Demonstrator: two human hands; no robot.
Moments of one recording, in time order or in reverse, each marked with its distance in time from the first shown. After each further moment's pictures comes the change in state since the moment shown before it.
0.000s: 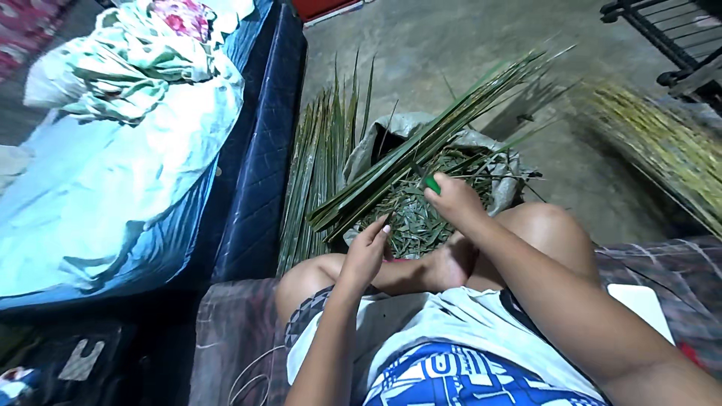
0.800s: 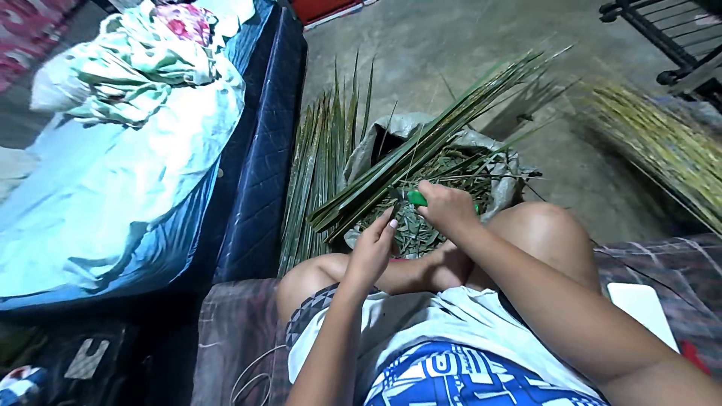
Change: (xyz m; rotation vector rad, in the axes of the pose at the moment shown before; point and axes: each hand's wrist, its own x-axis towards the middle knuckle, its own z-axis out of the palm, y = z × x) left_hand 0.000 0.015 0.009 0.039 -0.016 0.052; right_hand -0.017 -0.006 0.013 -0.261 0.149 -0.289
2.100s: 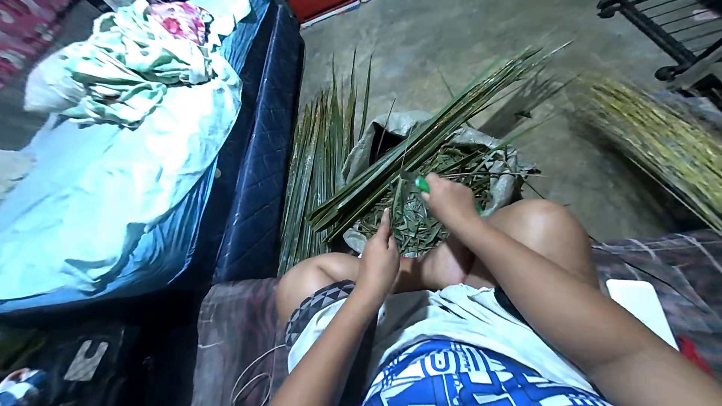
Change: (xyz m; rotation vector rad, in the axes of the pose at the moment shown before) left_hand 0.002 -0.009 0.023 0.346 0.033 -0.200; right_hand 0.020 0.007 0.001 0.027 -0.199 0.325
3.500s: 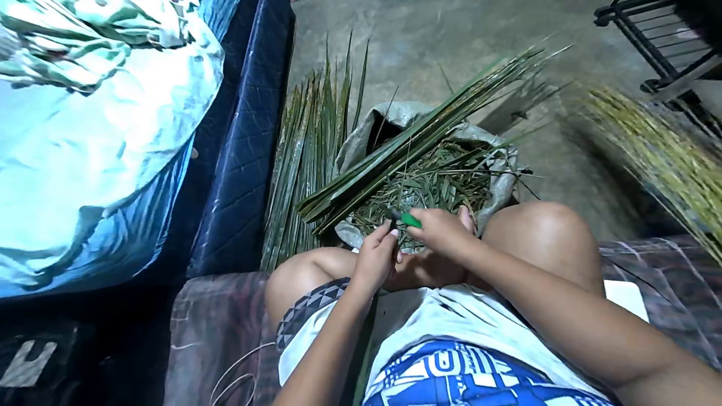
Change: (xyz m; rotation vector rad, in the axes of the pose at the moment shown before) left_hand 0.002 -0.033 -0.005 -0.690 -0.122 0.061; right_hand -0.028 -0.017 0.018 0.041 -0.385 -0.194
